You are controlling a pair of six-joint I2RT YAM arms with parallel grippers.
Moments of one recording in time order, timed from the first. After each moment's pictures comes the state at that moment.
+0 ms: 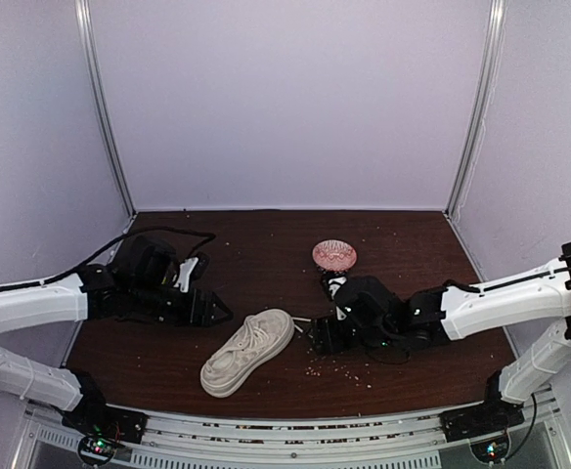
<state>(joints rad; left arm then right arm) -0.75 1.15 0.70 -0.33 0.27 -0.59 1.14 1.49 0.84 -0.13 0.25 0.68</state>
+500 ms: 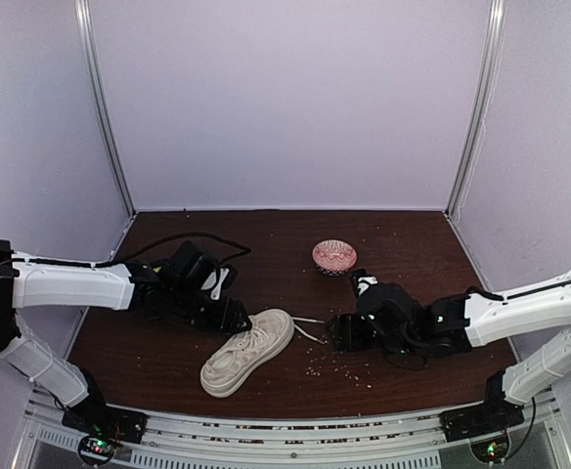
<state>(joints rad) -0.83 1.46 0.83 -0.31 0.17 -0.60 1.14 1.34 0.71 -0.14 0.40 0.79</state>
